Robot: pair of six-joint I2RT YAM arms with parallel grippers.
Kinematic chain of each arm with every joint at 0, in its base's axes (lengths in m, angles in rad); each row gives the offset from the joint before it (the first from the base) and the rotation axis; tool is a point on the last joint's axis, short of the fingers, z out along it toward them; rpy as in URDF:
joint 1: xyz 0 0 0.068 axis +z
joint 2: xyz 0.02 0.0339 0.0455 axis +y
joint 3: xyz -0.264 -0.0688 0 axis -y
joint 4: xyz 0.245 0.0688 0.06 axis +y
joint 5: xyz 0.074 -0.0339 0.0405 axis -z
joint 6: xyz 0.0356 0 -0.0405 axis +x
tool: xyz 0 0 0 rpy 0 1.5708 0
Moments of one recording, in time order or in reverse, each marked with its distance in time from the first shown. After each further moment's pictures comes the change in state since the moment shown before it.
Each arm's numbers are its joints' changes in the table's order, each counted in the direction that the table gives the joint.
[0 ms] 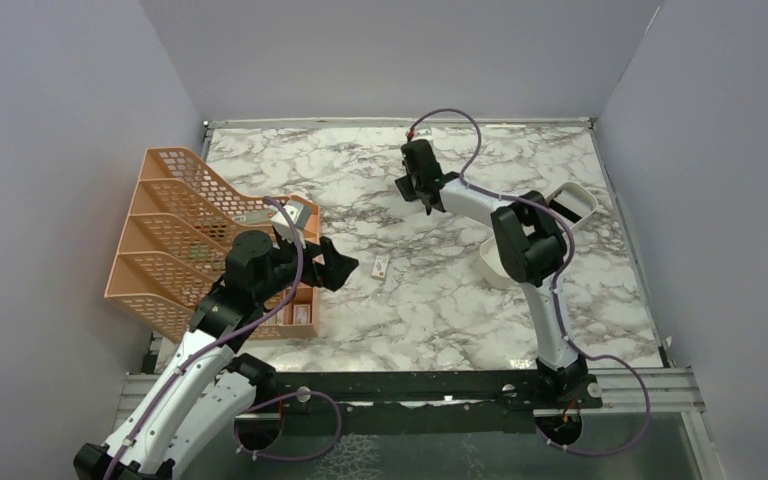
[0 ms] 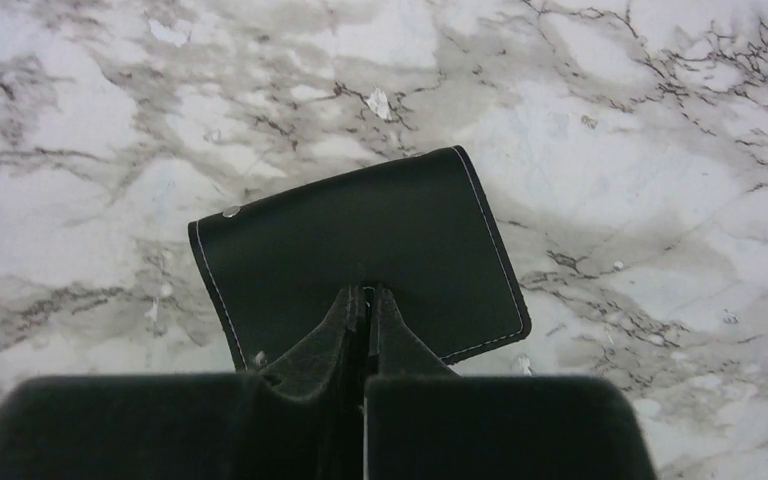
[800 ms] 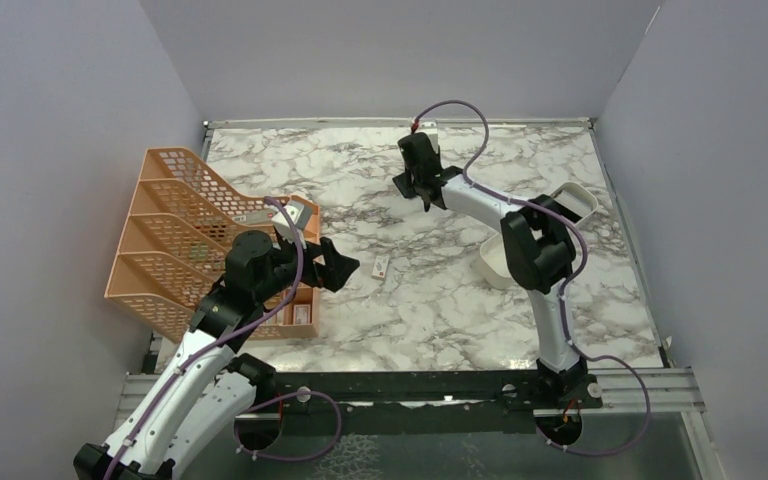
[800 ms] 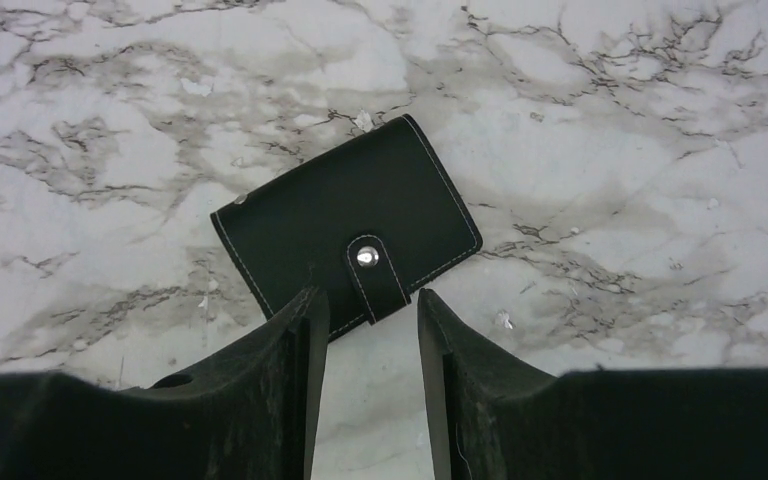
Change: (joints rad) left arm 0.000 0.000 0.000 -0.002 0.012 -0.002; right arm 0.037 -0.148 -0.057 0.078 0.092 0.098
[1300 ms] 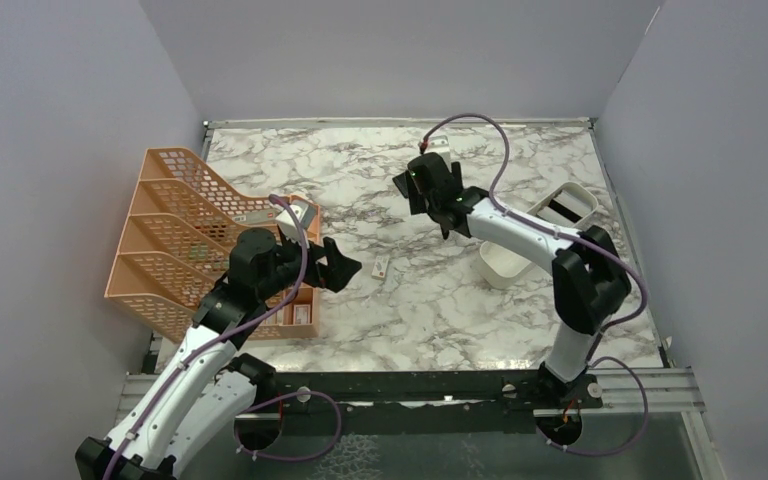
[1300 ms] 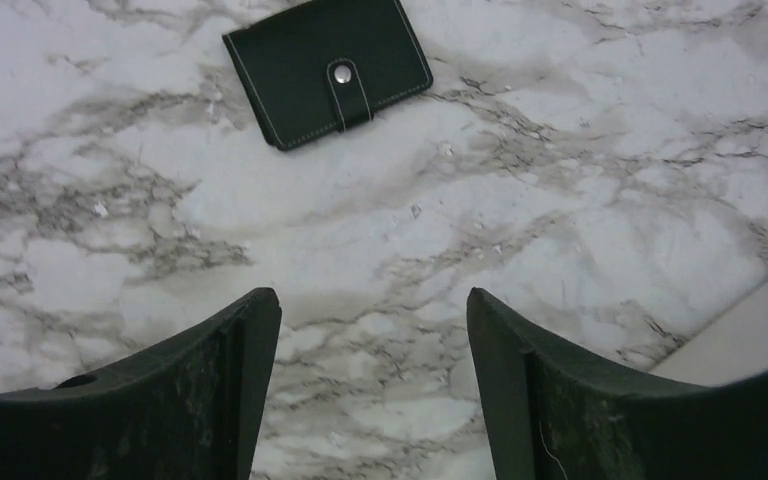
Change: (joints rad) left arm 0.000 0.032 0.000 0.000 0.027 0.000; right arm 0.099 -0.408 -0.352 0.116 0.030 -0.019
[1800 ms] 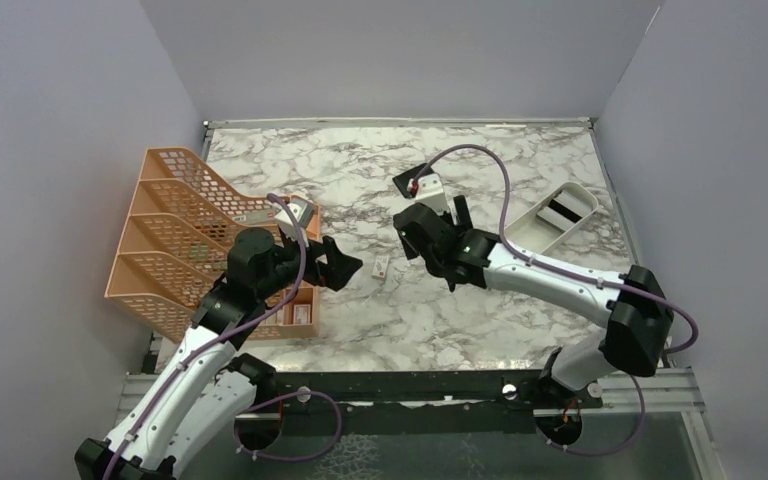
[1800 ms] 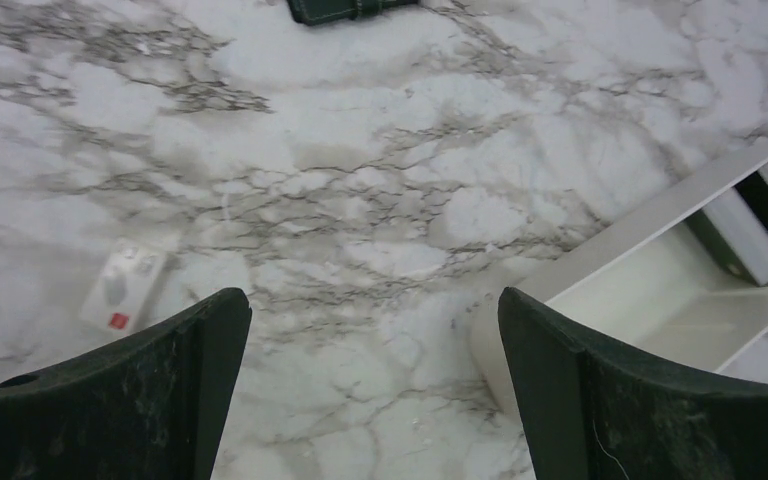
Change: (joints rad) left arm 0.000 -0.001 0.008 -0.022 0.008 -0.001; right arm 0.316 -0.261 -0.135 0.208 0.255 0.175
